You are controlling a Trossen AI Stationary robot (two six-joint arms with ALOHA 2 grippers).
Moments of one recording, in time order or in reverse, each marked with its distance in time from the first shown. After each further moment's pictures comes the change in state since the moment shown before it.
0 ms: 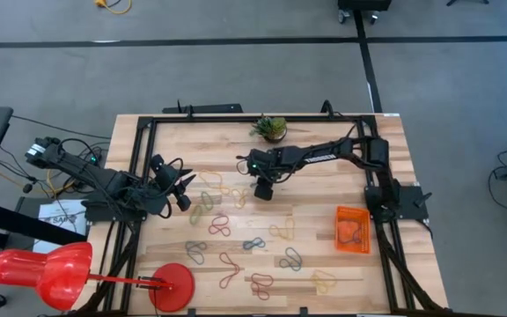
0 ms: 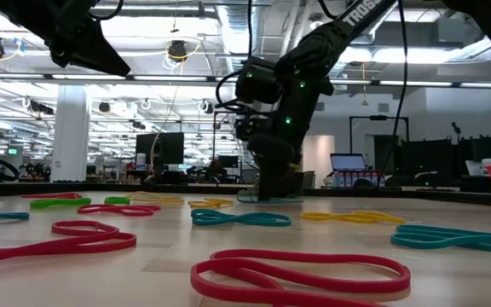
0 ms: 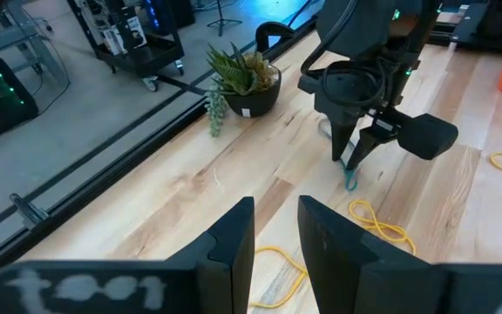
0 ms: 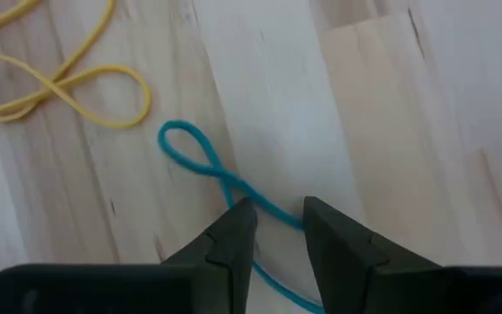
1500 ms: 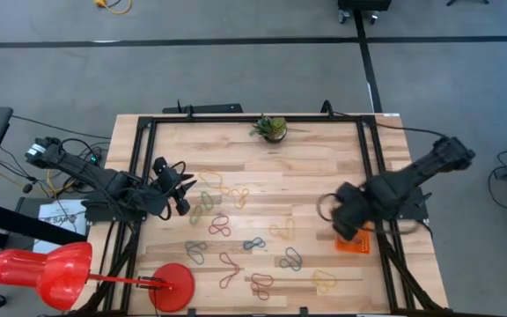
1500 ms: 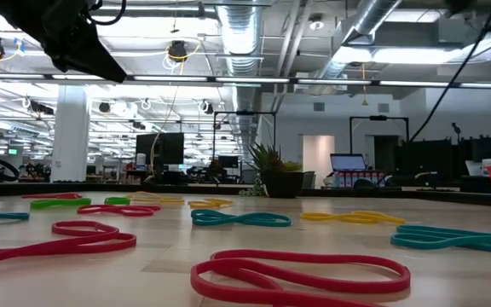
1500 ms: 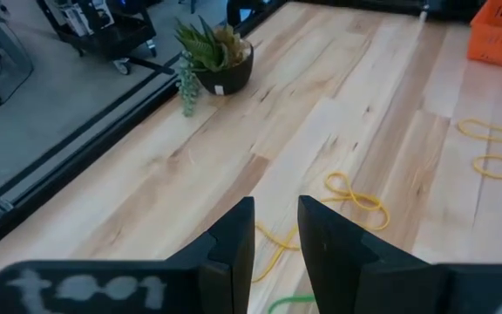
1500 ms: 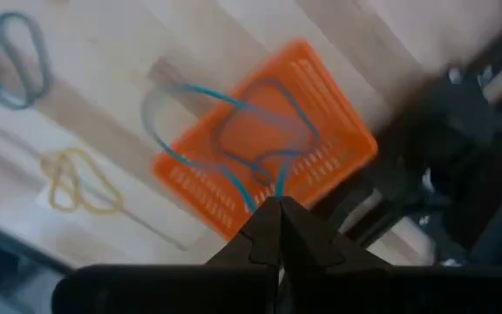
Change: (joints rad) left arm 0.000 0.012 0.001 -0.023 0.102 0.000; right arm 0.688 -0.801 -0.126 -1.074 -0.056 1.320
